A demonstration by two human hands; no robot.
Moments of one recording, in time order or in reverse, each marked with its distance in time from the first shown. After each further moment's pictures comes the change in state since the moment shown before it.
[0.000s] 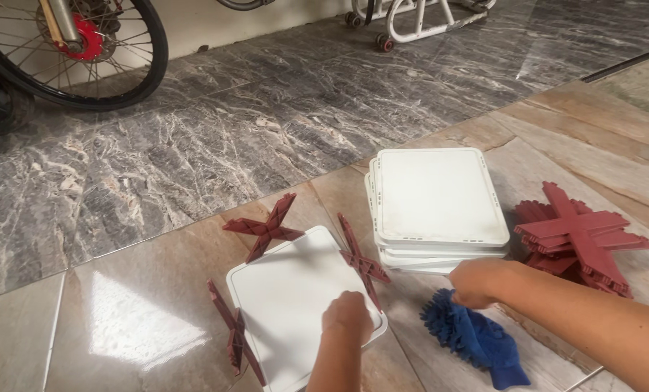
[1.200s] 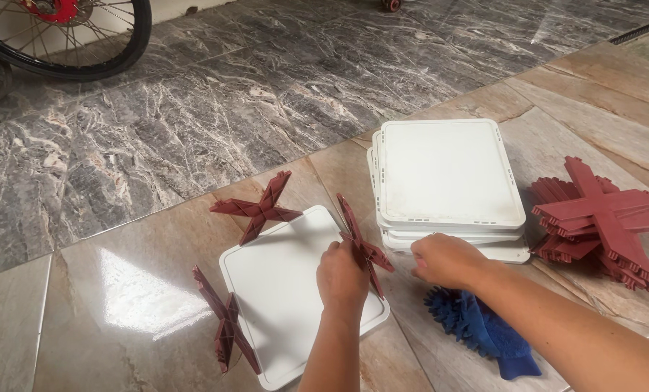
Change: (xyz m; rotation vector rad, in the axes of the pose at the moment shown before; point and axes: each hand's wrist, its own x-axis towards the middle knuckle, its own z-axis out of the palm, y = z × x) left_hand 0.033 0.010 -0.008 -0.290 0.507 0.037; right_hand 0.028 -0.043 -0.007 0.408 0.349 0.011
